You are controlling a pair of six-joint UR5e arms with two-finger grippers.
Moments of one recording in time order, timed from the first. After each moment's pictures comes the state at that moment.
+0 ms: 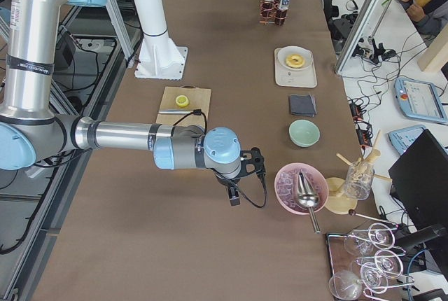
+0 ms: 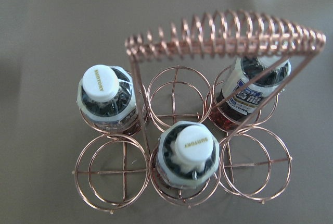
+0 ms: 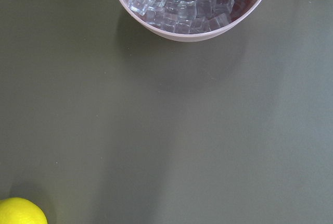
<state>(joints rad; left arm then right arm) -1.22 -1.64 -1.91 -1.90 -2.15 -0.66 1.63 -1.78 1.77 -1.47 2.45 -0.21</state>
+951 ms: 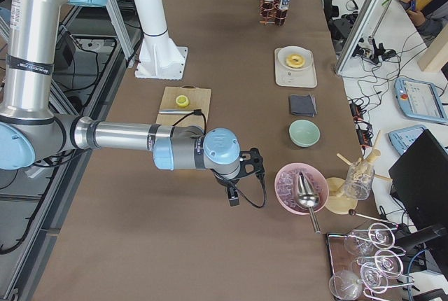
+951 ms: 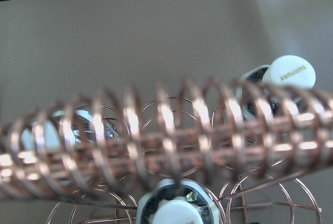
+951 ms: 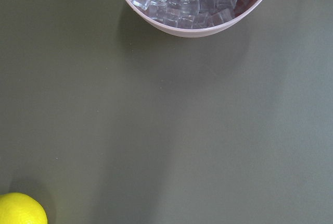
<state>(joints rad) -1.14 -1.72 -1.78 -1.96 -2.04 -0.66 1.62 -1.79 1.77 -1.46 2.45 -0.22</state>
